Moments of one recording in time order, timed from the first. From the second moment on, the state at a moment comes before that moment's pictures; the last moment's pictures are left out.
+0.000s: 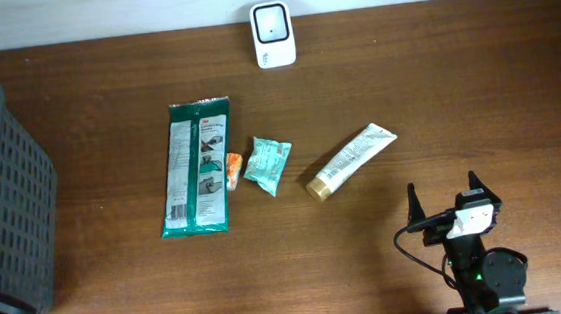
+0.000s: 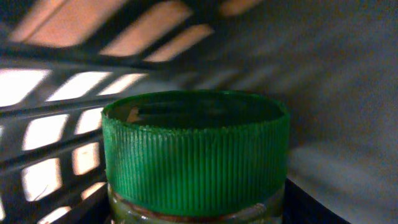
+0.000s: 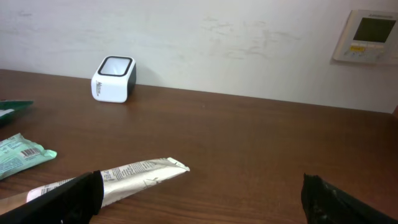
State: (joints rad) left arm 1.02 2.05 1.56 -0.86 -0.31 0.00; right arm -0.03 0.01 0.01 -0.07 -0.10 -0.08
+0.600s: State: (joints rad) left arm 0.77 1.86 1.81 -0.90 -0.07 0.00; right arm -0.03 0.01 0.01 -0.07 -0.10 -0.08
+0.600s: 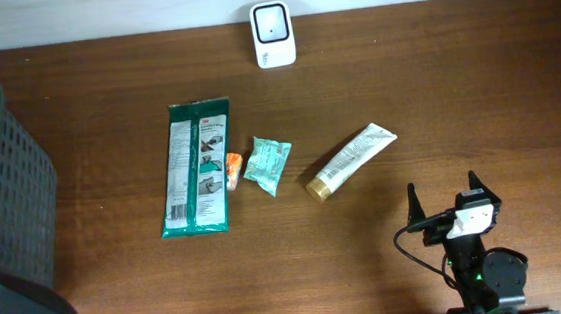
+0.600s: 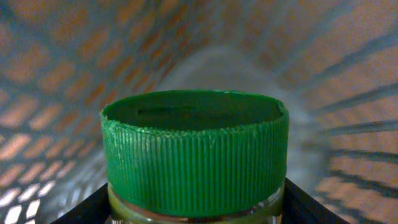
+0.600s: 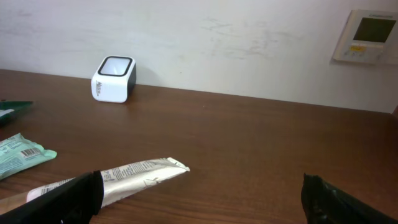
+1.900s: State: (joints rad) left arm -0.49 2.04 1.88 -0.68 0.19 0.02; right arm -0.03 0.01 0.01 -0.07 -0.10 -0.08
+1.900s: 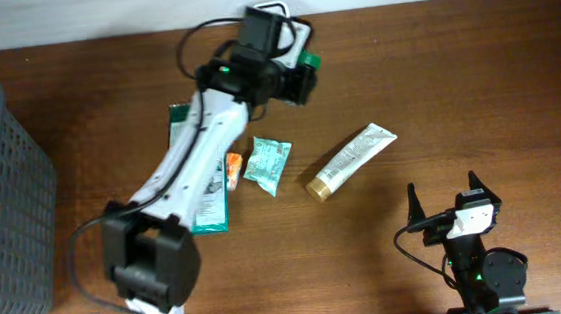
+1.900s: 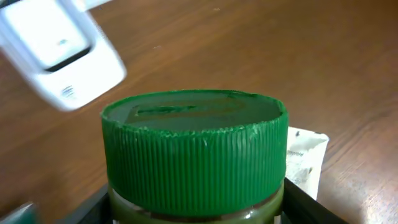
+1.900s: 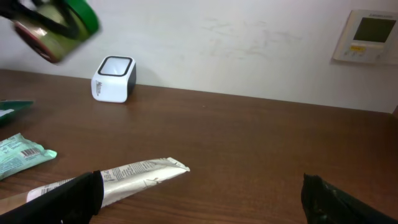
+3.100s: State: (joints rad) left arm -0.65 2.50 1.88 0.01 0.49 0.07; right arm -0.03 0.01 0.01 -0.07 -0.10 -0.08
